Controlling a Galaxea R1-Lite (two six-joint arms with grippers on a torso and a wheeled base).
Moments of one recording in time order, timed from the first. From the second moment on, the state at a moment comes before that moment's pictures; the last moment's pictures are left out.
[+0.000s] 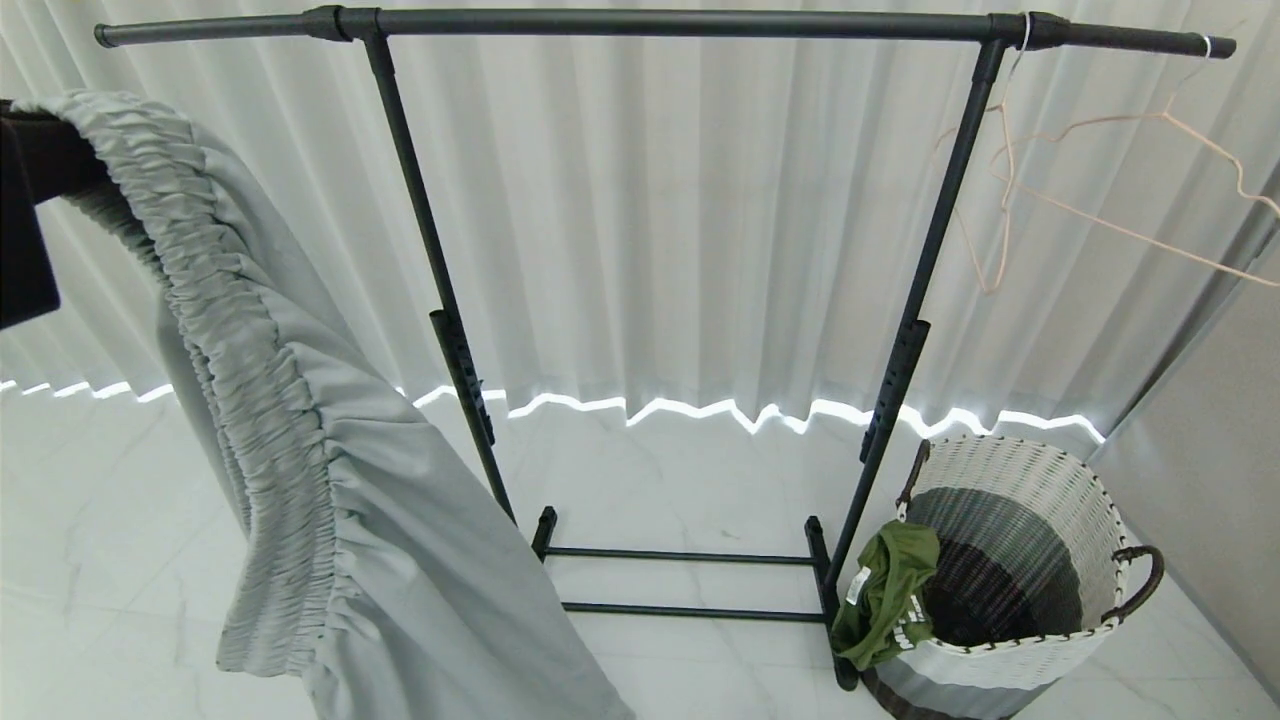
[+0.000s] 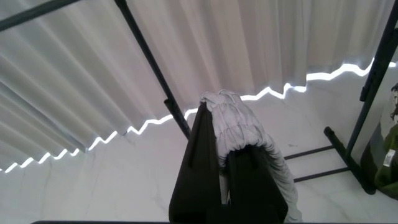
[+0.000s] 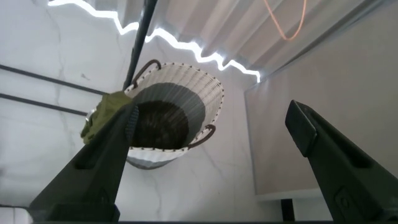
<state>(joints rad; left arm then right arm) -0.83 1.11 -1.24 0.18 0.67 0.34 0.20 0.91 -1.16 0.50 -0.25 -0.31</state>
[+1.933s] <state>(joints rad) -0.83 1.10 -1.18 0.18 0.67 0.36 0.19 0.95 -1.12 0.42 -0.26 -0.30</state>
